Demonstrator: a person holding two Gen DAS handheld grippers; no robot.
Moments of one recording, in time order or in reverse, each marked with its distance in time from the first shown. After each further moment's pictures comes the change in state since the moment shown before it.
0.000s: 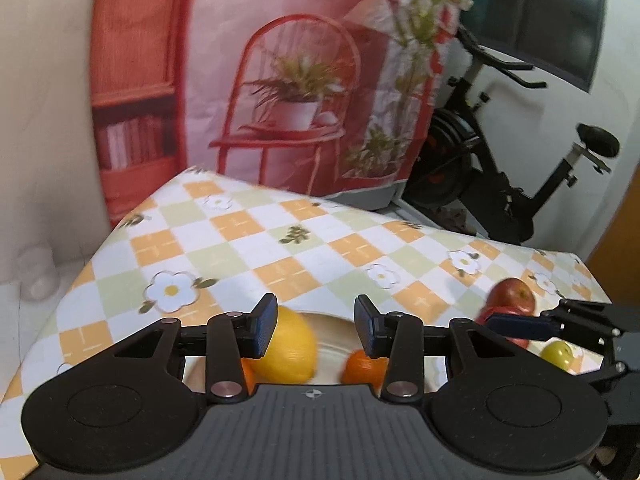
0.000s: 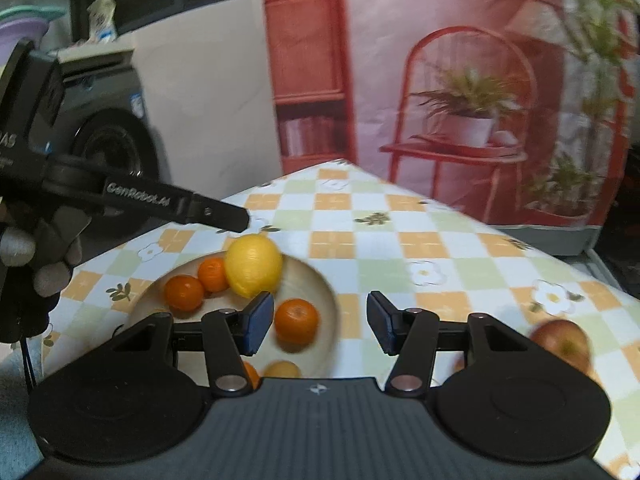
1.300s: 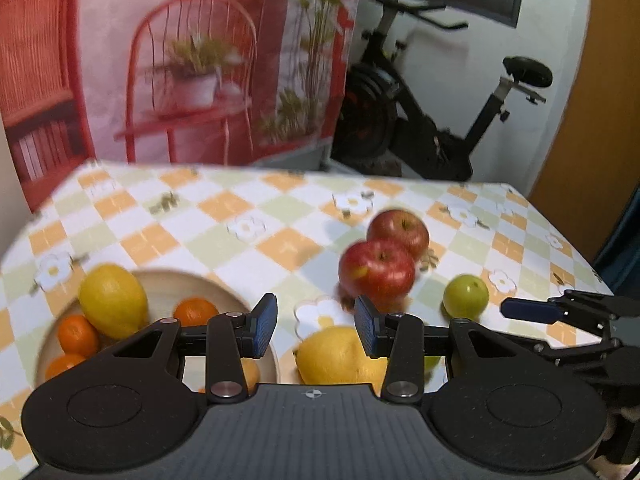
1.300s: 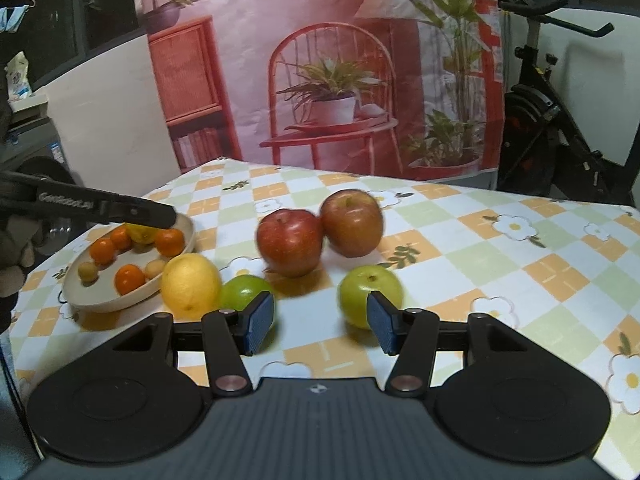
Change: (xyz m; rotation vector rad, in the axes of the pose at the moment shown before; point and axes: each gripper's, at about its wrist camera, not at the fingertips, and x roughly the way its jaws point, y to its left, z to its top) left arm 0.011 -0.096 -0.032 0.139 0.112 -0.144; right arm -0.119 -0.072 -0.098 0.220 -0.043 -0.203
